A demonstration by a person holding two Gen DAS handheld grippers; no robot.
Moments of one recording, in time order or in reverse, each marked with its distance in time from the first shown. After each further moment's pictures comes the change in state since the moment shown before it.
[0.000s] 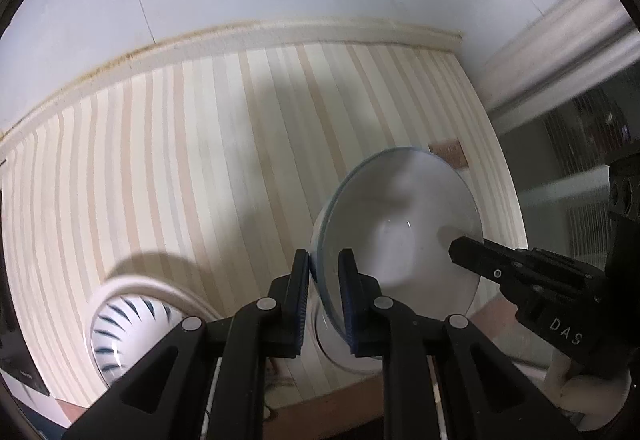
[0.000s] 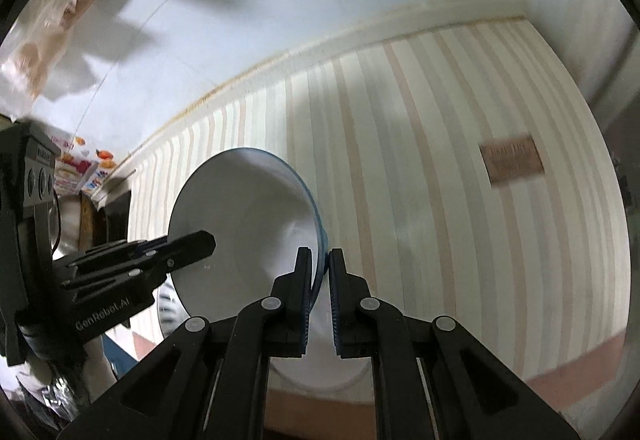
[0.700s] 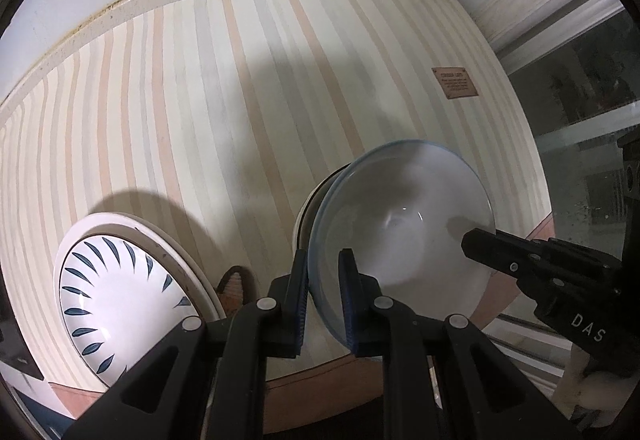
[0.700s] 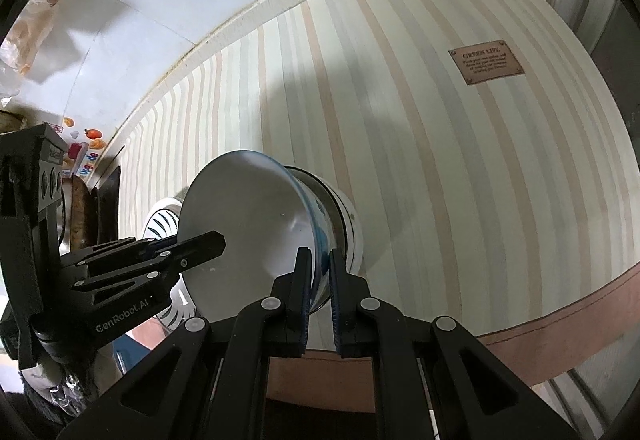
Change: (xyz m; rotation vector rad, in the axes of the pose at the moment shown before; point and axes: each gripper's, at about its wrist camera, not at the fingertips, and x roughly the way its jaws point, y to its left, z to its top) left arm 0.040 -0.017 -0.046 0.042 0.109 0.044; right arm 0.018 -0.033 -0.062 0.059 0.082 0.004
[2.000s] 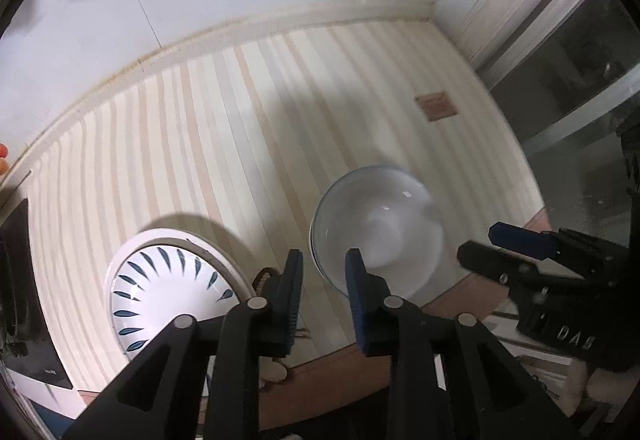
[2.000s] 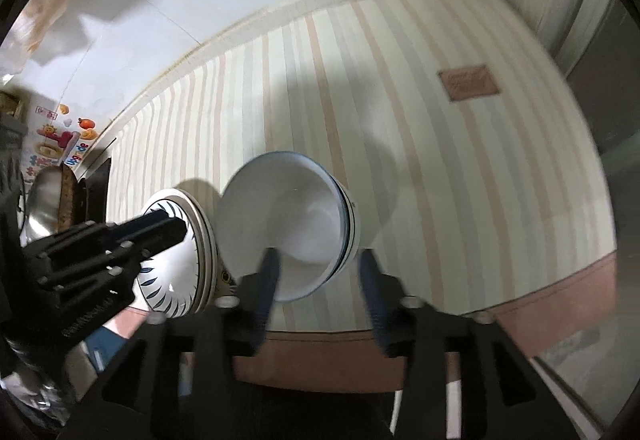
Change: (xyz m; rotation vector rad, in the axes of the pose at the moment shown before) left arm -0.077 -0.011 -0.024 0.077 -0.141 0.061; right arm -0.040 0.033 -0.022 -0.062 -0.057 -0.109
